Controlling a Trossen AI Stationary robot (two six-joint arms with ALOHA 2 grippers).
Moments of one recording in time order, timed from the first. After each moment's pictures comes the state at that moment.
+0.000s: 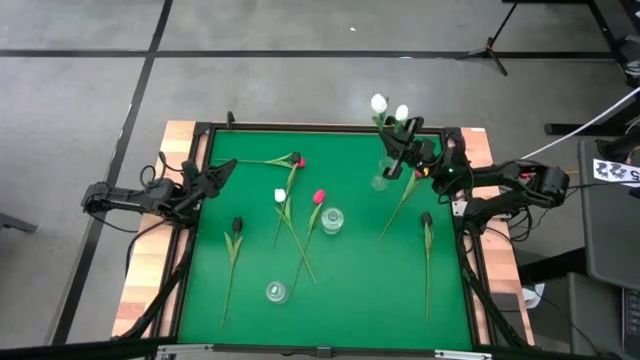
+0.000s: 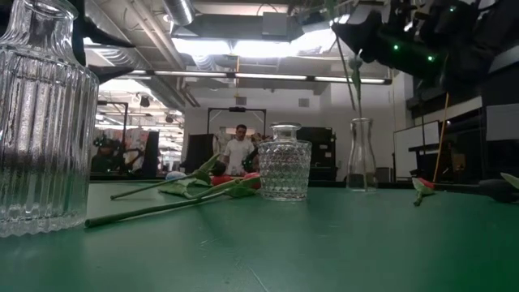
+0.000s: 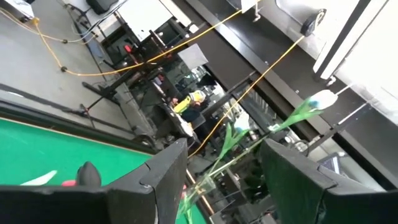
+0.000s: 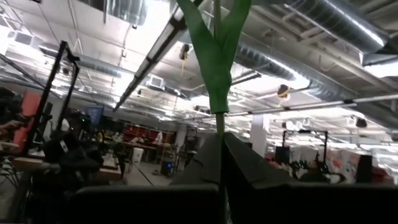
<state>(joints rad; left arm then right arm) -0.10 0.01 0.01 0.30 -0.80 -0.74 -0.49 1.35 0.39 1.57 -0.18 -0.14</state>
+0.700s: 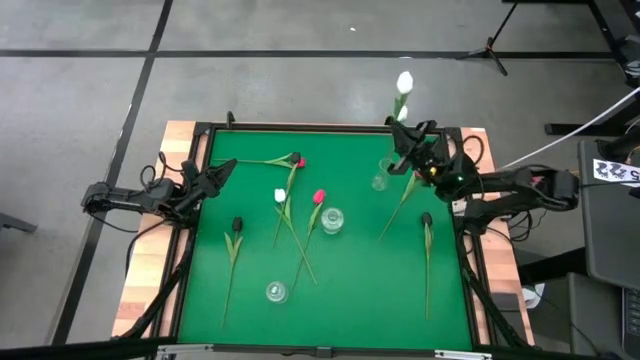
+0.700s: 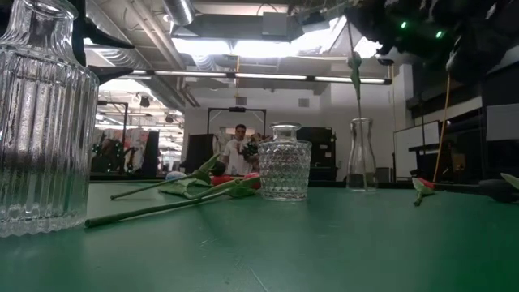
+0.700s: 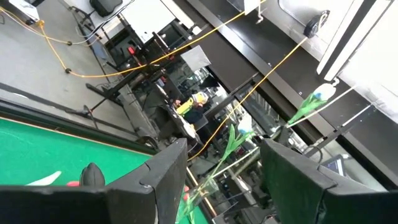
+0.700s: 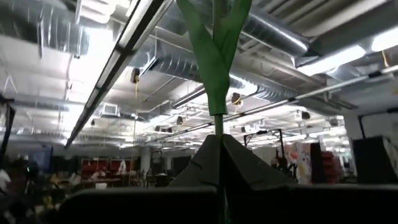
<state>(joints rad) -0.10 0.01 0.01 0.30 -0.81 -0.74 -0.31 1.23 0.40 1.54 0.20 -0.12</state>
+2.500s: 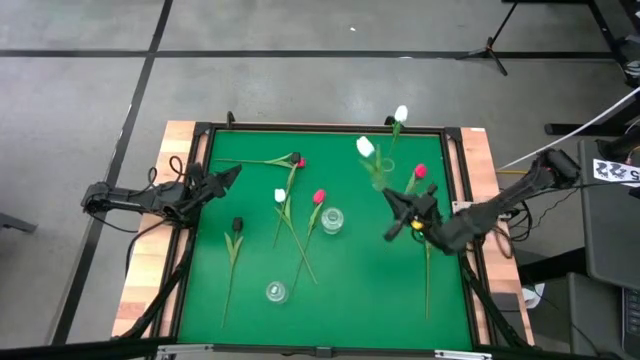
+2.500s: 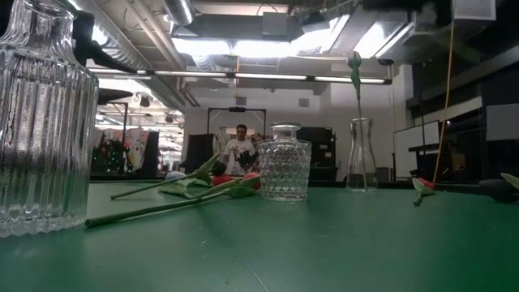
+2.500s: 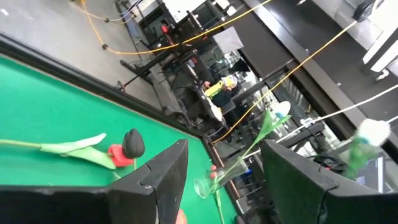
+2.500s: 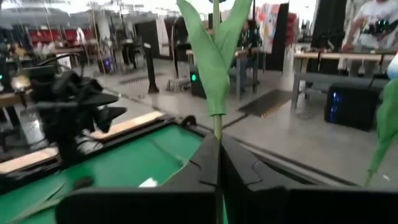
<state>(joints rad) -0.10 0.01 0.01 0.06 -0.85 -0.96 0.58 1.12 0.69 0.33 1.30 0.20</state>
